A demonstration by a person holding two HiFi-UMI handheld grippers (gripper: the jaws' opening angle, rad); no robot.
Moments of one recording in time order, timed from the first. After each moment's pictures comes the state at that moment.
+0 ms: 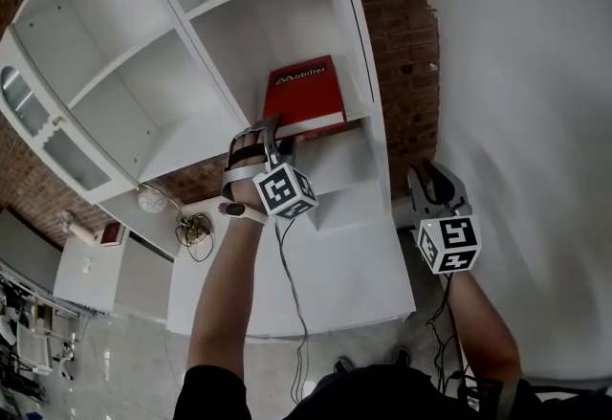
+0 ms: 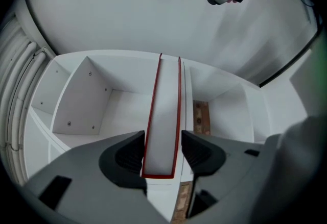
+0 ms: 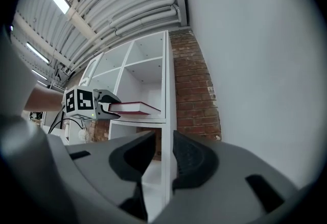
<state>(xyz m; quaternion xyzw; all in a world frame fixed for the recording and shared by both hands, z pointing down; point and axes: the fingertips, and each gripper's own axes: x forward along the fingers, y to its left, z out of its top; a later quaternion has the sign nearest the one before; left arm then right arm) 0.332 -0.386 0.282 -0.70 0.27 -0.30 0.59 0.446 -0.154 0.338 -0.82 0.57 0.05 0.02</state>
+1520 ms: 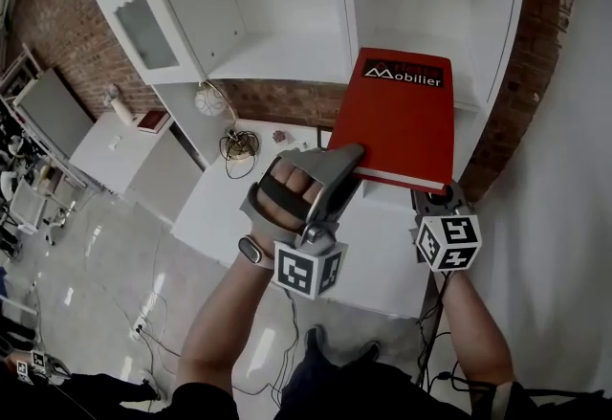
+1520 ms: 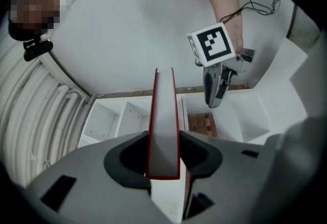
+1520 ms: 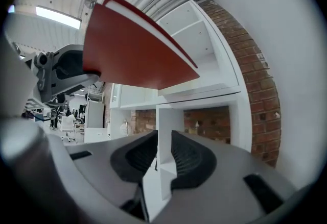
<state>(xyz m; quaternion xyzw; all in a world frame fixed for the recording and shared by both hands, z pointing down) 0.201 -0.234 0.271 -0.64 0.28 -0.16 0.70 0.319 -0.274 0.389 -0.68 0.73 -0.01 0.00</state>
